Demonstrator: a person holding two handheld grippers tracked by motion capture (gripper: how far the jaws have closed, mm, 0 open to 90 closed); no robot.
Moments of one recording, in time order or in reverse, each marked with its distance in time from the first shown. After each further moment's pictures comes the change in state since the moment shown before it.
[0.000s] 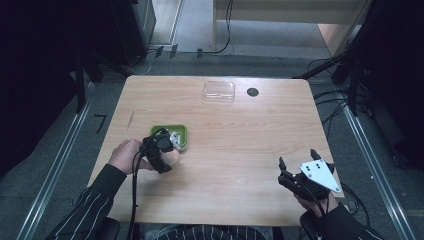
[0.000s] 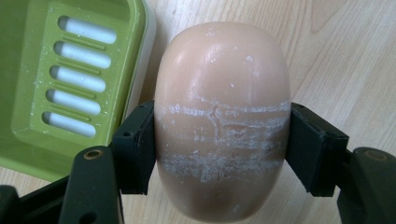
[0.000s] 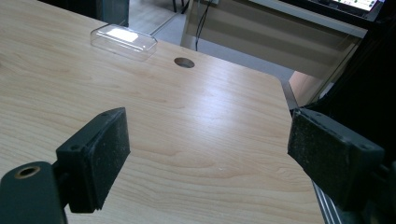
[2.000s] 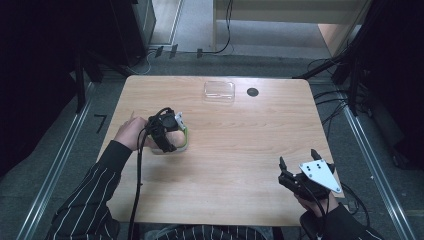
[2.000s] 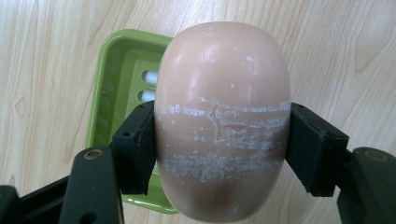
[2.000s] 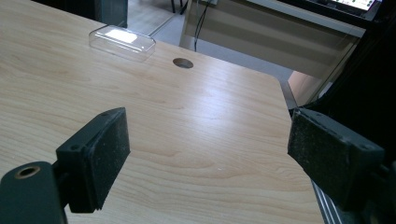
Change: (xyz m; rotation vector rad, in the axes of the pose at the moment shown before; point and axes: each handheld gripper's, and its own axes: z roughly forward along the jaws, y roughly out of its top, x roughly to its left) left arm 0.044 0.031 -0.018 -0.020 0.029 0.069; right arm 0.000 0.000 0.000 -0.002 -0.004 0.006
